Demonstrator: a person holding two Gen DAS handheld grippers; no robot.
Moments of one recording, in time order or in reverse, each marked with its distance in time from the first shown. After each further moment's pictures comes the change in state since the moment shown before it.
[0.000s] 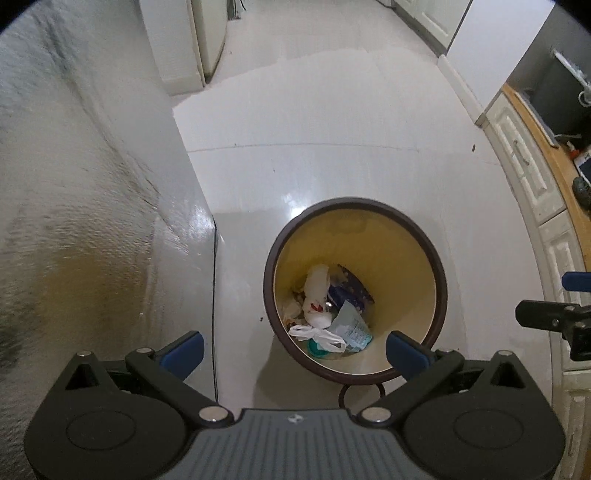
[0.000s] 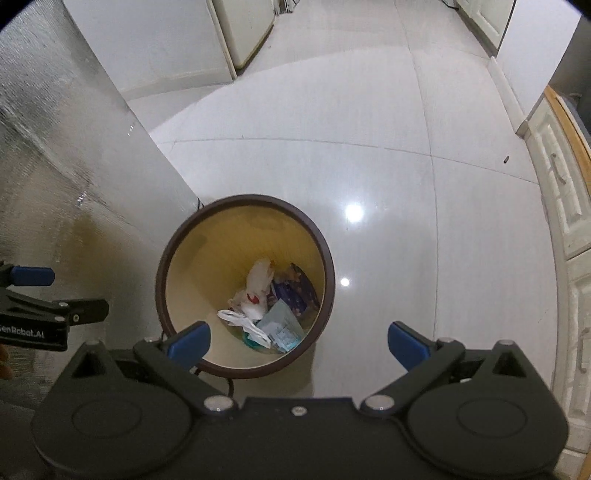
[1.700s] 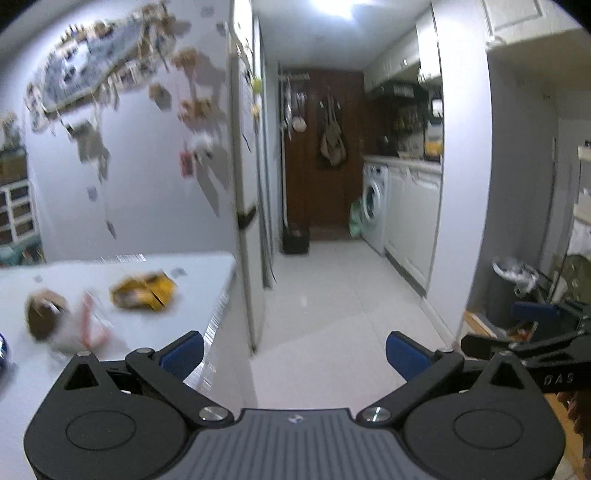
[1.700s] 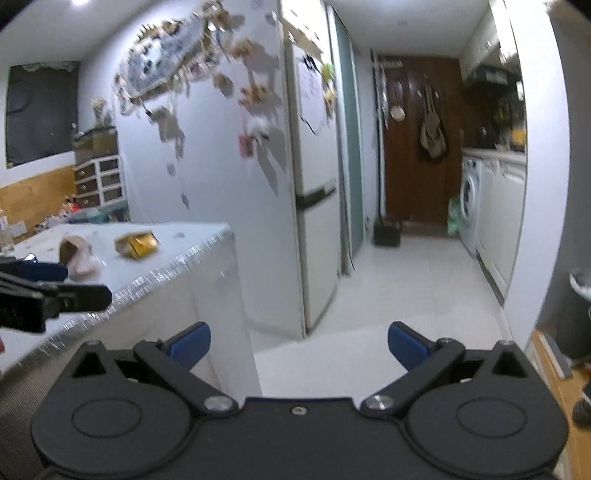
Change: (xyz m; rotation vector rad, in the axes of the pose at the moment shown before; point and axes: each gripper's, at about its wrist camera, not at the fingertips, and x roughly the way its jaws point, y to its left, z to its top) left arm -0.402 -0.027 -0.082 0.030 -0.871 0.111; right arm -0.330 0.075 -0.049 -0.197 -0.845 0.123
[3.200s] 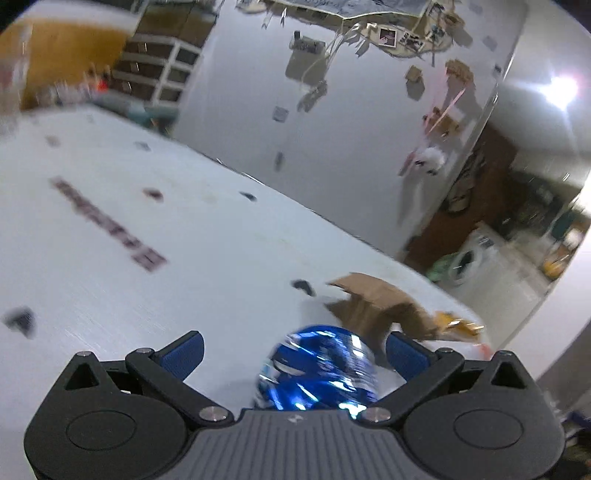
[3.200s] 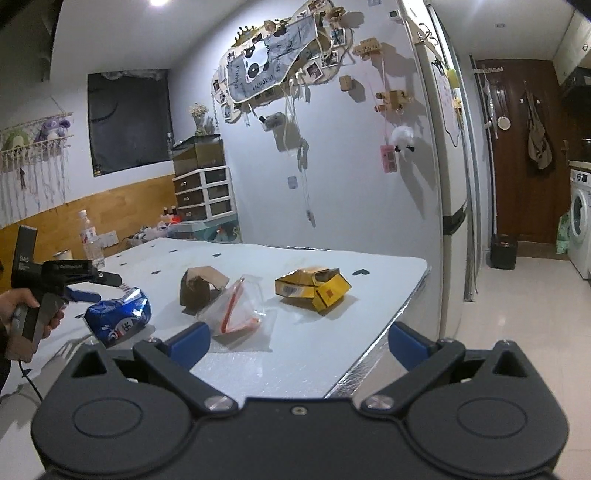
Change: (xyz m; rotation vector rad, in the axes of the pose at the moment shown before) left arm 0.007 0.456 -0.053 -0.595 0.094 0.050; right arm 0.101 0.204 0.042 -0.018 -0.033 0.315
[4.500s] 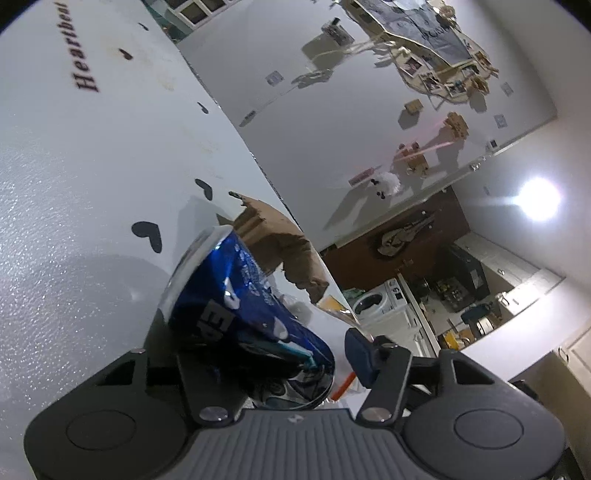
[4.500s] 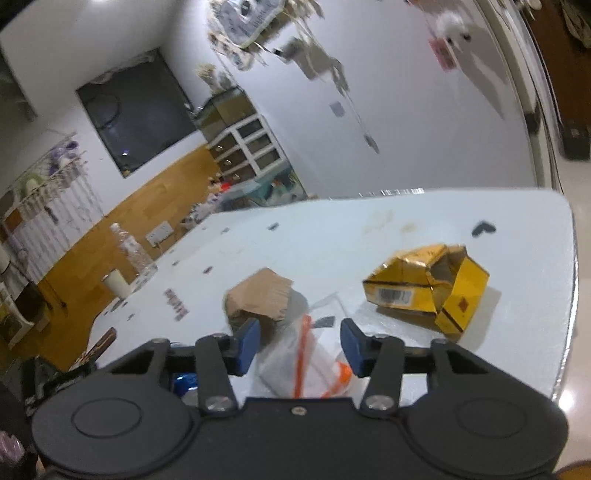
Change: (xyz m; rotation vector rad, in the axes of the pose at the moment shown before) left arm 0.032 -0.044 -0.062 -0.413 0.012 -0.266; right arm 0.172 0.010 0.047 0.276 0.269 0.284
